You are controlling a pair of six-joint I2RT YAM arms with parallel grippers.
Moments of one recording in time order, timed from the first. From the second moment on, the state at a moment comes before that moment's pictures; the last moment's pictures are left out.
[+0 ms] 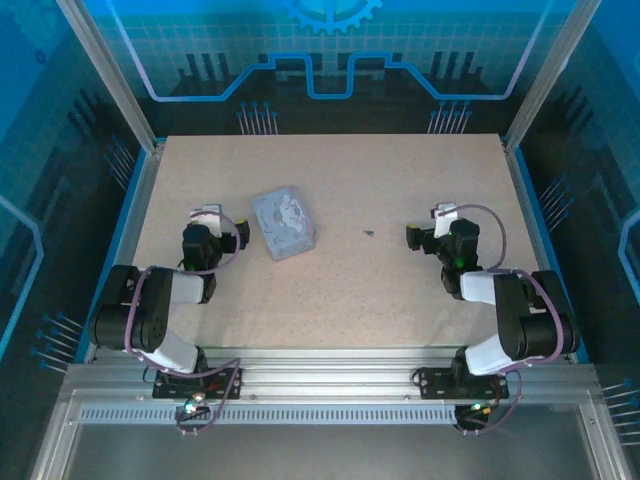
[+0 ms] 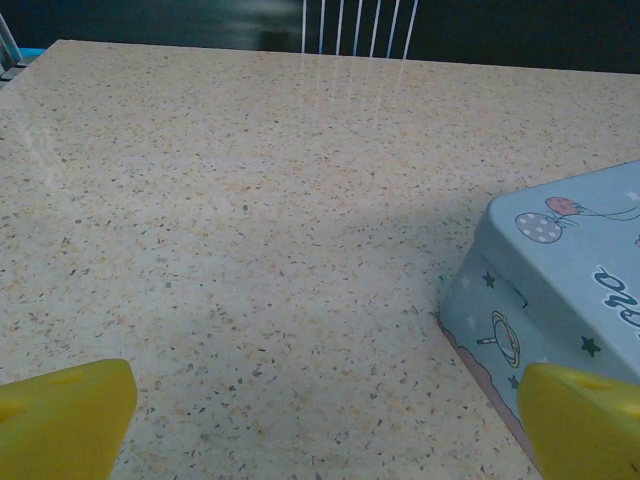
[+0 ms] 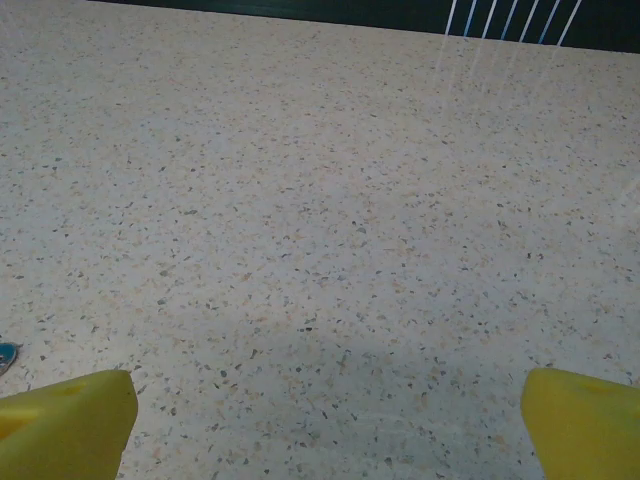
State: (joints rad) left arm 0.00 1.54 0.37 0.83 -0.02 -0.09; right arm 0.05 1.49 0.42 0.65 -0.04 -0.07
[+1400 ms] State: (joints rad) left arm -0.01 1.29 0.57 0.42 -0.08 -0.19; right arm 0.05 1.32 0.59 0.33 -0.08 -0.03
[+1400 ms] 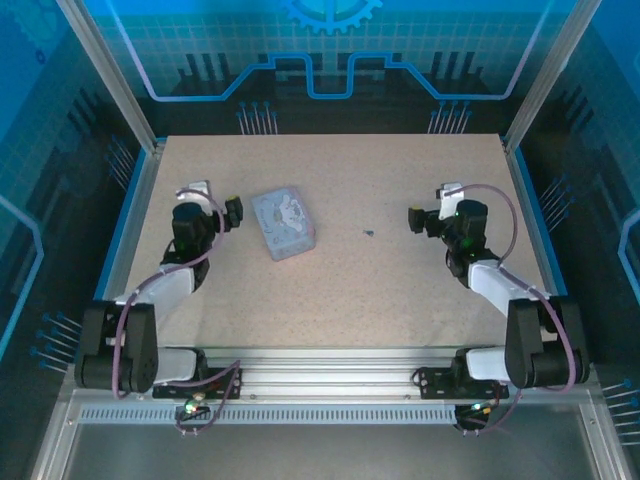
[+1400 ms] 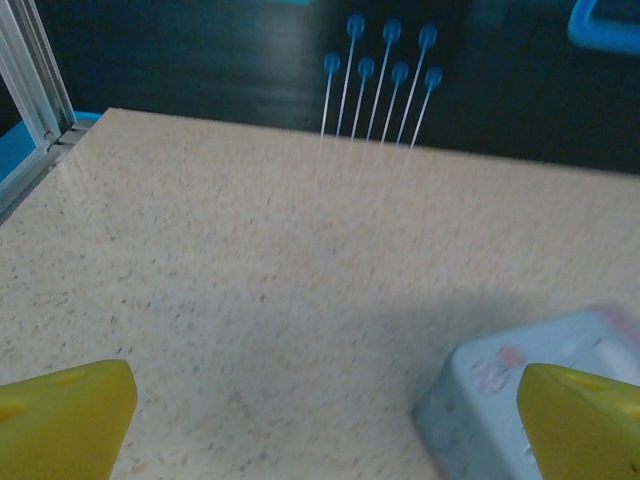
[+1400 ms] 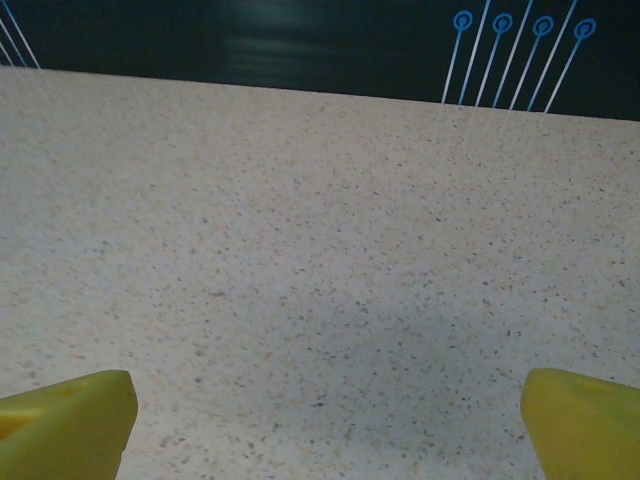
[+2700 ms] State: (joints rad) left arm -0.22 2.01 1.43 -0.18 0.42 -0.73; right arm 0.17 1.04 0.68 -0.44 -0.27 0.42
